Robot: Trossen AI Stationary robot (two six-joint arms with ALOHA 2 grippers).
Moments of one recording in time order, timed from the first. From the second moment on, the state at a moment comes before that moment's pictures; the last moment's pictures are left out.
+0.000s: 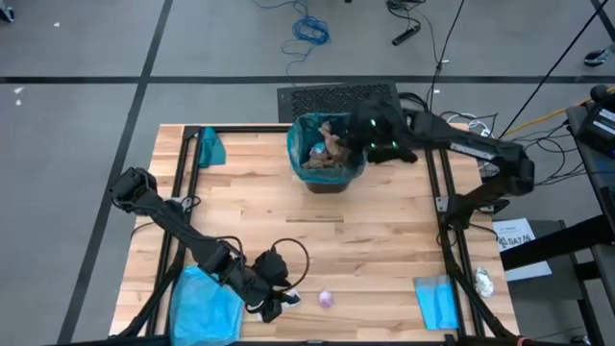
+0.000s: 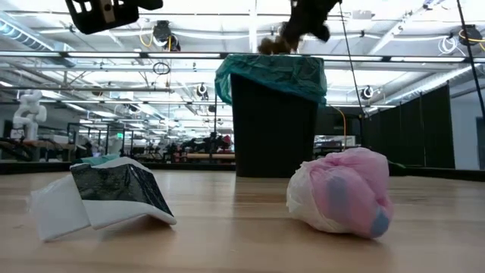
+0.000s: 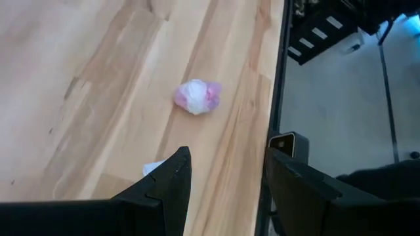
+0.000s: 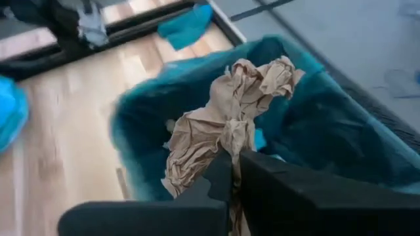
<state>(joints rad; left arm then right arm) -0.63 1.63 1.16 -0.29 -0.26 -0.92 -0.32 1.43 1.48 -0.73 0.05 0.13</state>
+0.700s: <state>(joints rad) -0.69 1.64 1.16 -0.32 -0.26 -0.96 -0.21 1.45 1.48 -0.78 -0.37 0.14</state>
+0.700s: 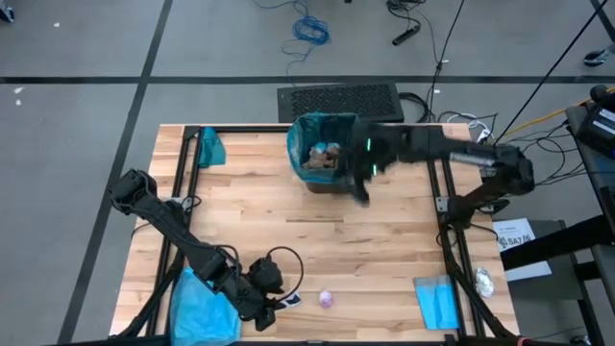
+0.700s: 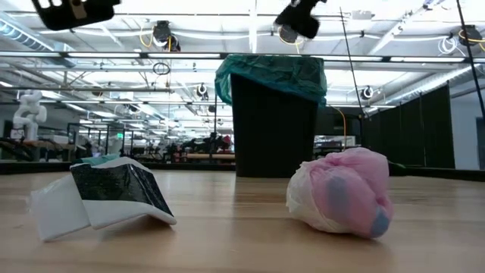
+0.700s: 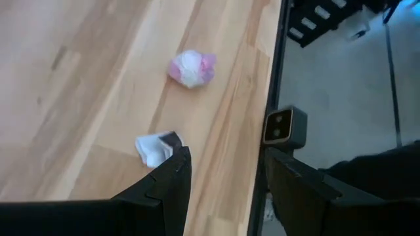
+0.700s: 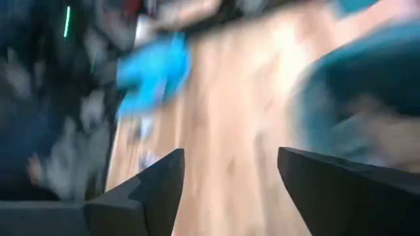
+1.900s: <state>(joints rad) -0.71 1.68 1.16 -0.31 -0.27 -1.12 0.57 1.95 1.12 -0.02 0.11 0.69</state>
